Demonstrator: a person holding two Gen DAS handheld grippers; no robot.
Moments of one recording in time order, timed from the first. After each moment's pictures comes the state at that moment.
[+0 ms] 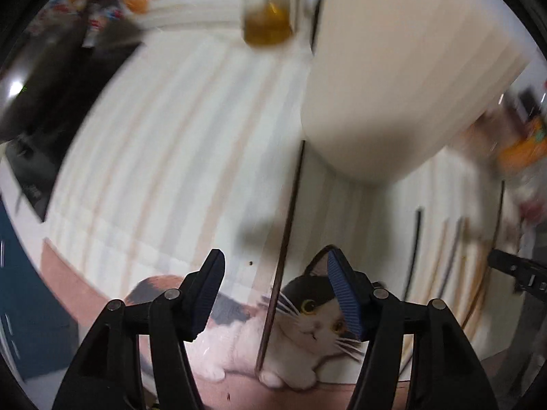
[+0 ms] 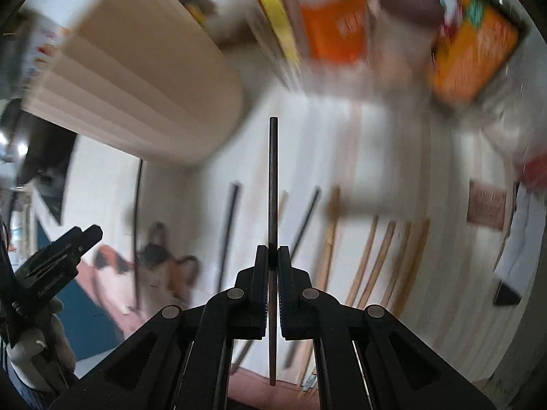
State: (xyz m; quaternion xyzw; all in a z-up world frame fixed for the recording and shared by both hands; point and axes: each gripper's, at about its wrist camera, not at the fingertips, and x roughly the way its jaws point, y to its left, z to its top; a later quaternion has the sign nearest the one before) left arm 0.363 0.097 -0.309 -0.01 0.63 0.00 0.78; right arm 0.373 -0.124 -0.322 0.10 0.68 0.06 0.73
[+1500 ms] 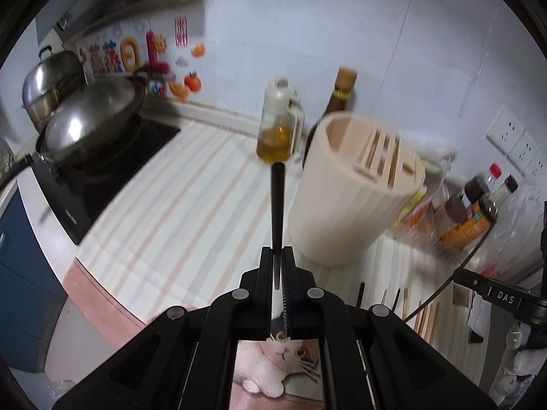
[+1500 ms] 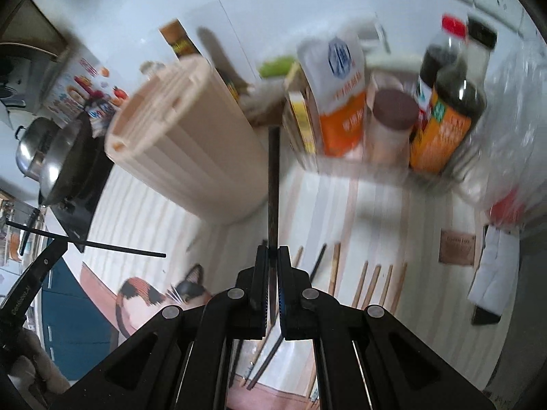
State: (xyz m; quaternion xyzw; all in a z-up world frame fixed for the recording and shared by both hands) left arm 0.304 0.109 -0.149 -0.07 0.44 0.03 0.89; right arm 0.354 -0.118 -0.208 0.10 0.57 0.08 0.81
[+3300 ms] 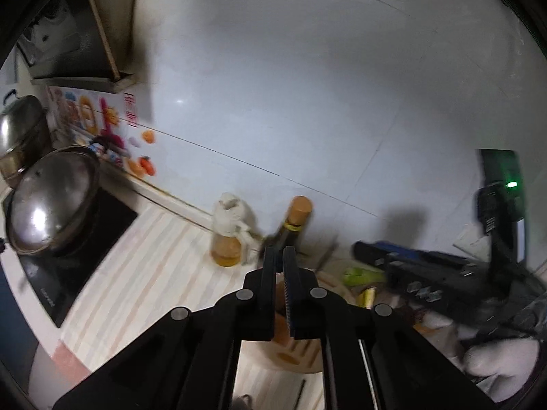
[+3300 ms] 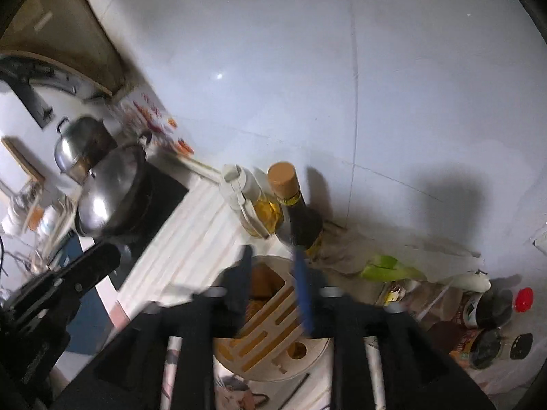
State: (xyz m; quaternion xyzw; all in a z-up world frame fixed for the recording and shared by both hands) left arm 0.439 0.098 -0.034 -0.11 0.39 -0.01 0.91; right arm 0.548 -0.011 -0.091 0.03 0.50 0.20 0.84
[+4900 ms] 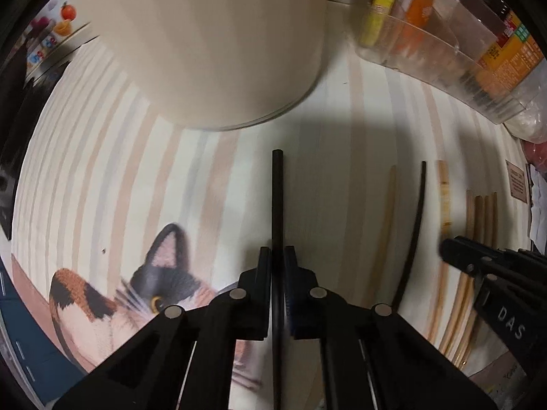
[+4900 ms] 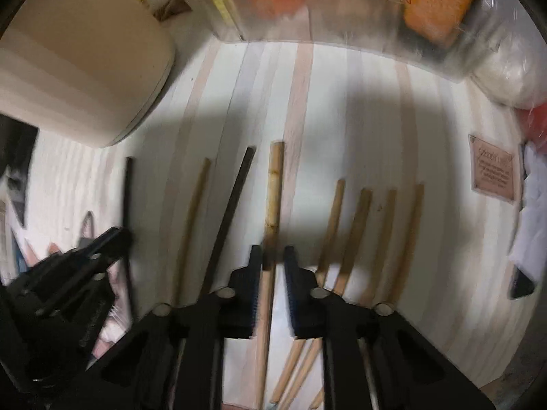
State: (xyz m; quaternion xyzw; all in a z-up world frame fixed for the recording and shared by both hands) left arm 0.347 -0.041 -0.351 0.04 0.64 -0.02 0.77; right arm 0.351 -0.125 -0.387 0.07 0.68 0.02 0.73
